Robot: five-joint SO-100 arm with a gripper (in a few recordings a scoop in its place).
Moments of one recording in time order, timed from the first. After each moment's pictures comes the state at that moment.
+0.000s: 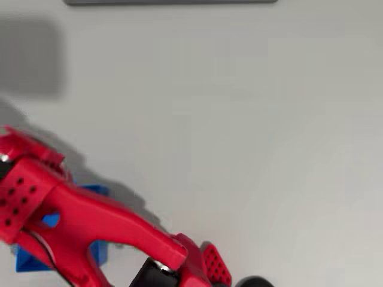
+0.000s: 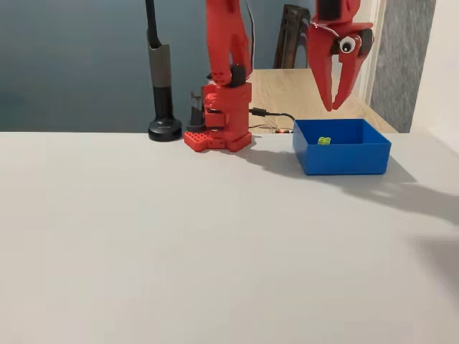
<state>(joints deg) -48.1 101.1 93.6 87.6 5.2</state>
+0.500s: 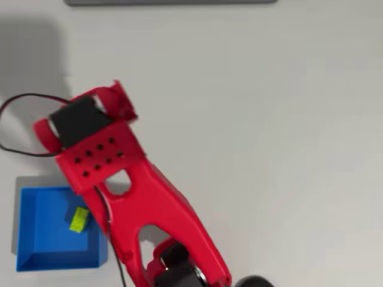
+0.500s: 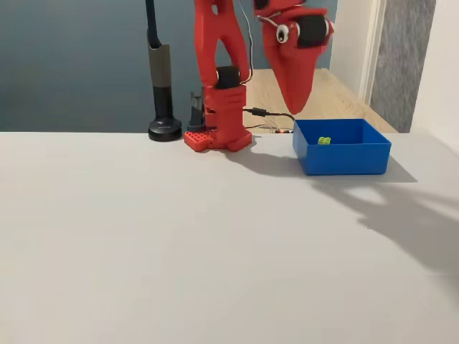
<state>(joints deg) -25.9 112.7 102.6 80.6 5.2</state>
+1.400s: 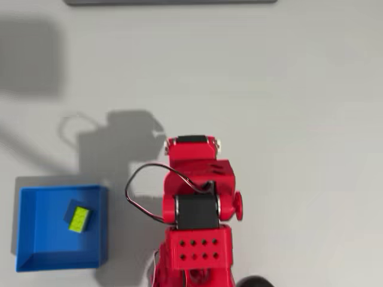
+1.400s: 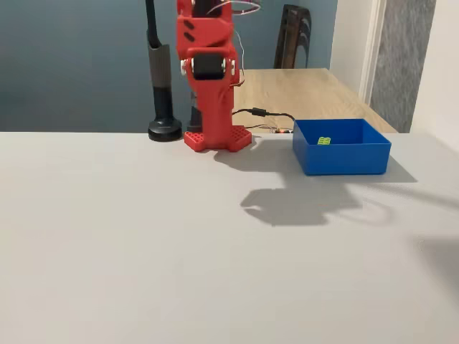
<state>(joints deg) 1.5 161.8 157.1 57.2 2.3</state>
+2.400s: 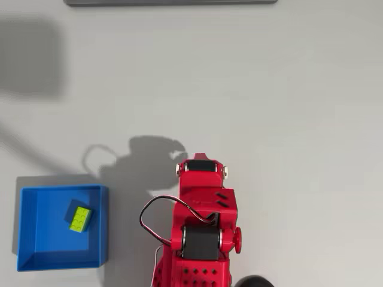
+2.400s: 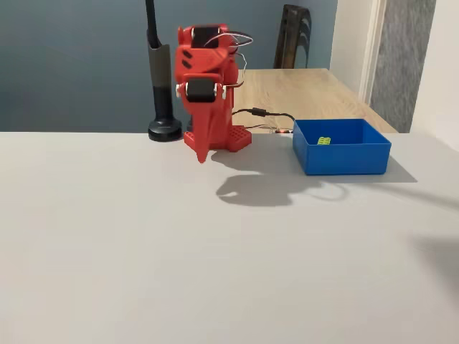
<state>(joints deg) 6.5 182.0 175.4 57.0 1.8</state>
